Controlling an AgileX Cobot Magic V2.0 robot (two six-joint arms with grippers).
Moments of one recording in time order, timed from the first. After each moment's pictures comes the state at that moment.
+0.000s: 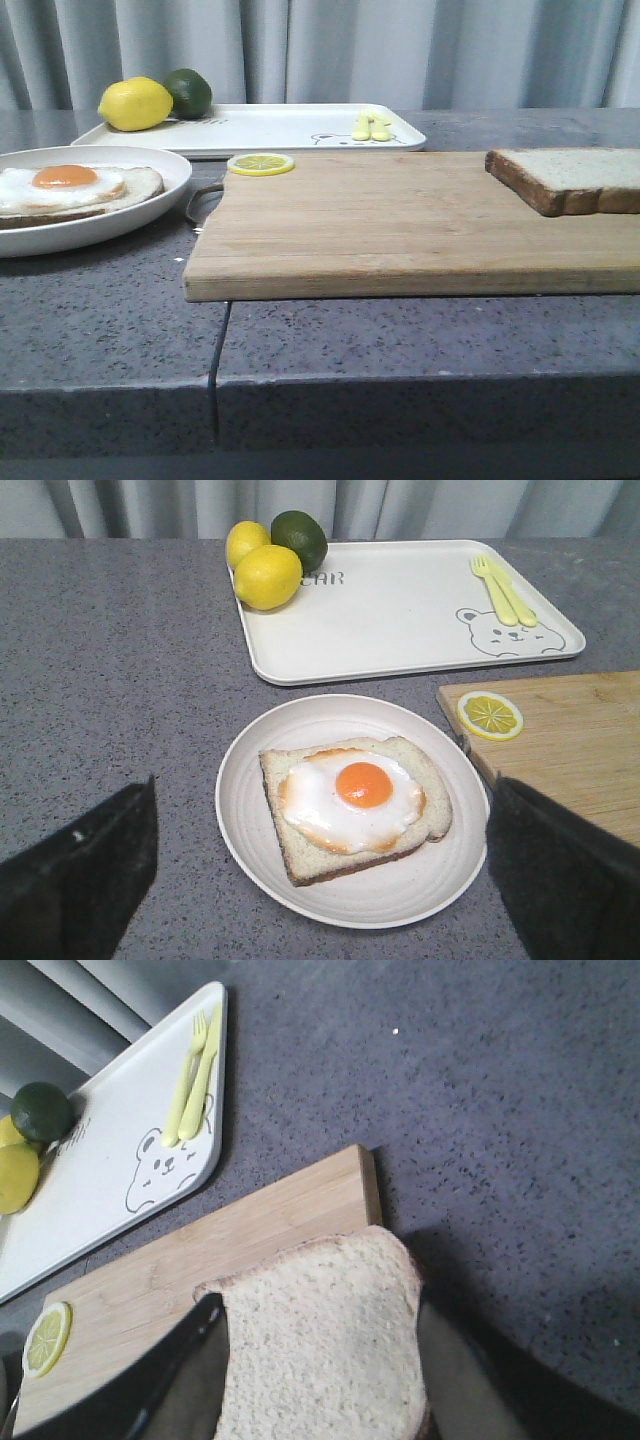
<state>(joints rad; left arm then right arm) -0.14 0.56 -0.83 -0.12 0.75 -0.06 -0.49 1.26 -0.74 1.33 0.77 -0.95</state>
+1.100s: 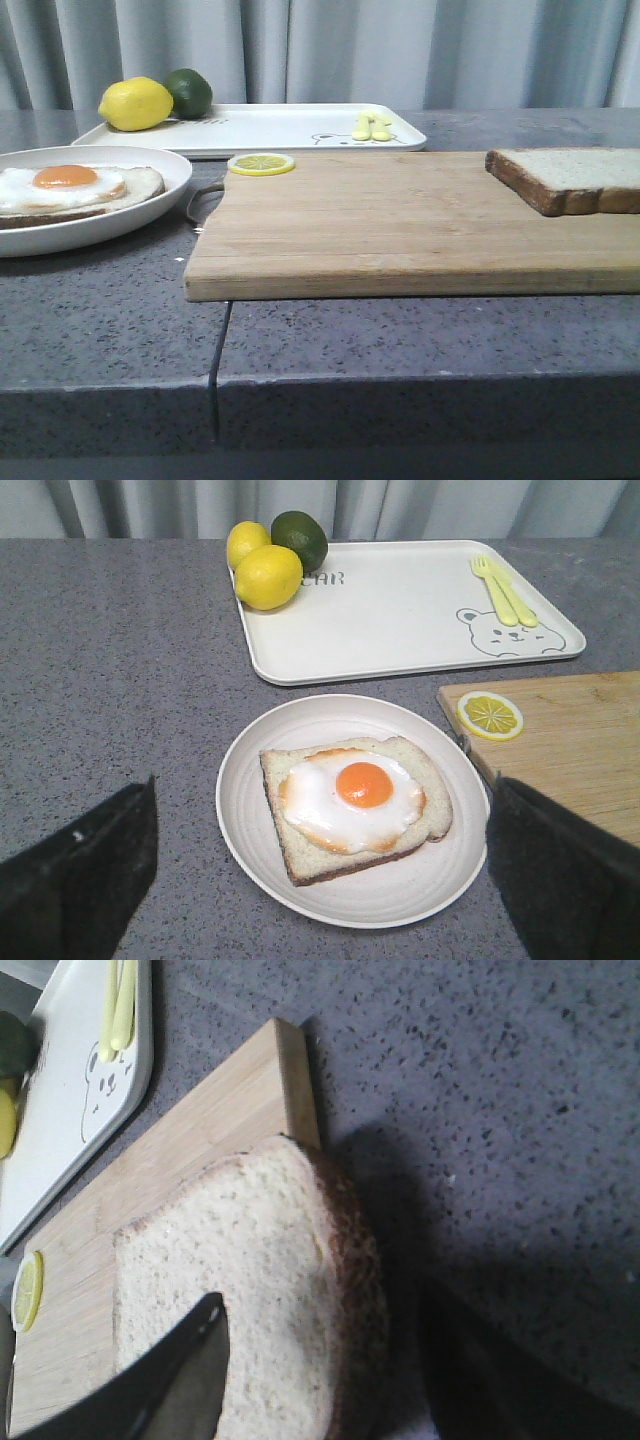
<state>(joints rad) -0.14 0.56 -0.83 -0.12 0.75 -0.06 -0.49 1.52 -0.74 1.35 0.86 -0.98</state>
